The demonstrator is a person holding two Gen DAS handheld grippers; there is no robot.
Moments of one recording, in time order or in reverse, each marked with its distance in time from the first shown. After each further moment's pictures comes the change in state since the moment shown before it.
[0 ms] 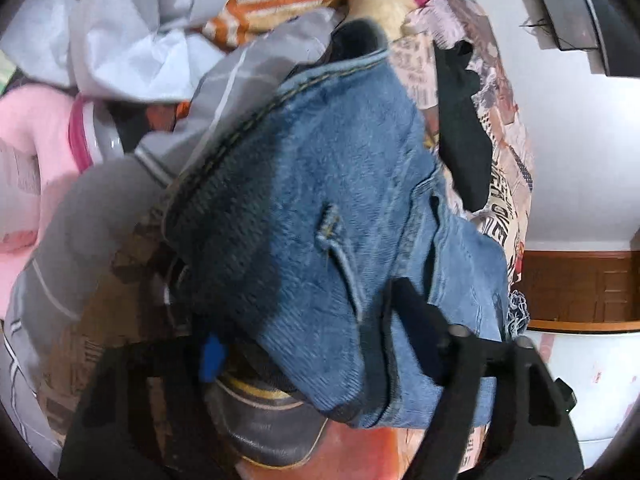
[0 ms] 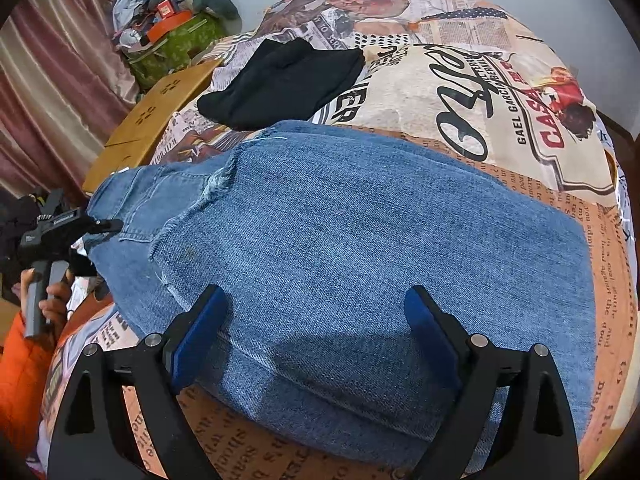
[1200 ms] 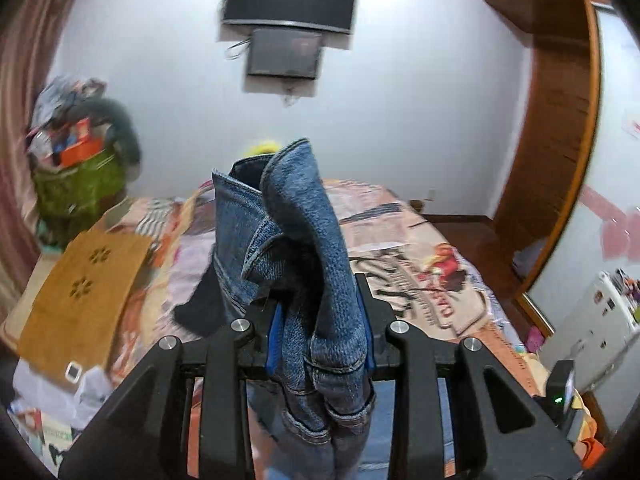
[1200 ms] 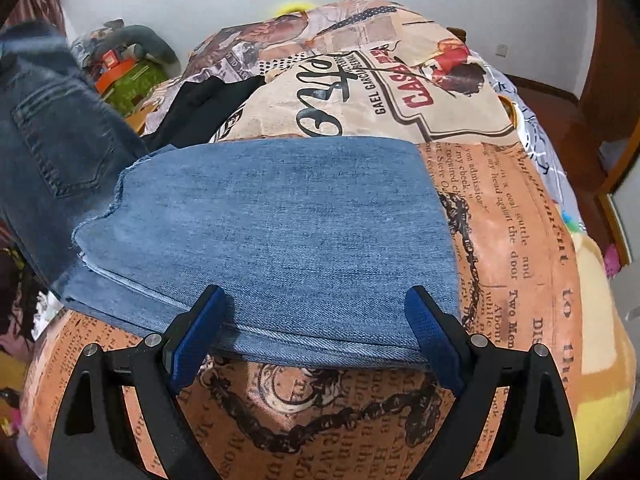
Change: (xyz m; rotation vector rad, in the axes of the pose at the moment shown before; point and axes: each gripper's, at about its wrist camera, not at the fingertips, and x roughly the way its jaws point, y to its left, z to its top) left arm -0.093 -0.370 -0.134 0.968 -0.611 0.048; right arm -0.051 -0.088 -0.049 0.169 -0.105 -0.108
